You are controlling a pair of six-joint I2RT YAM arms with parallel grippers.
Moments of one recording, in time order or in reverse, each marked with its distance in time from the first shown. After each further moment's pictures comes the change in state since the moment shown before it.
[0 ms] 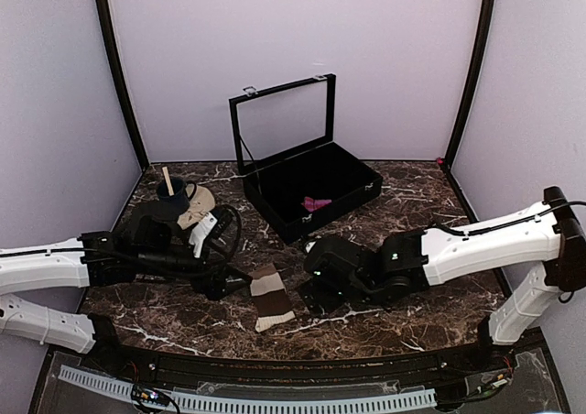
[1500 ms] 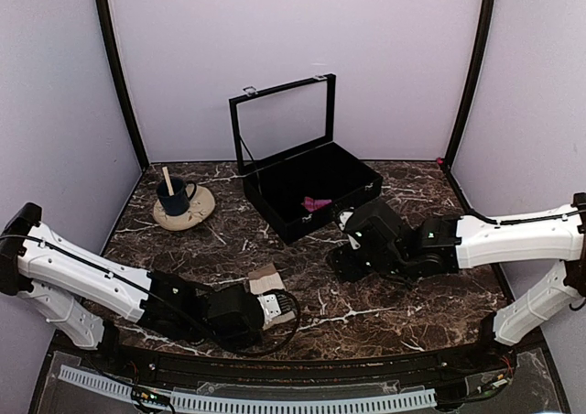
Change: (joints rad) left arm -0.558 0.369 0.171 -0.250 -0.746 0.175; right arm -0.206 -0.225 -0.176 0.148 -0.025 -0.098
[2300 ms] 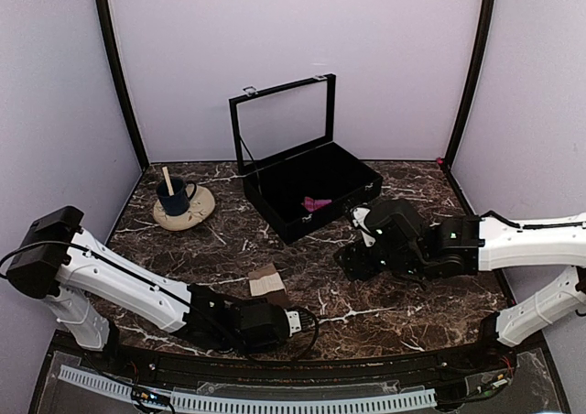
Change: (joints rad) left arm 0.001 0.237 0.060 0.117 -0.012 0.151; right arm 0.000 -0.121 -0.048 -0.009 -0.011 0.000
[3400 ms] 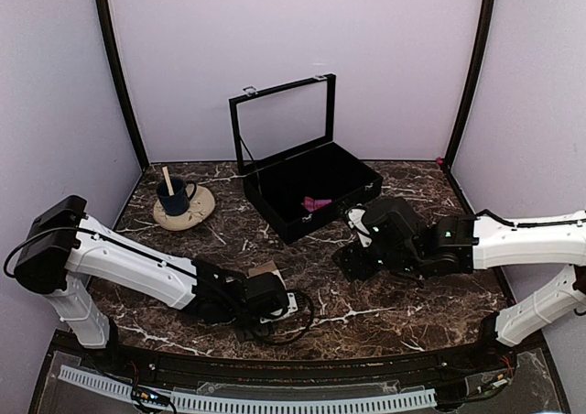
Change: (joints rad) left arm 0.155 0.029 0.063 -0.112 0.209 -0.037; right arm -0.023 0.024 0.000 0.023 -0.035 -0.079
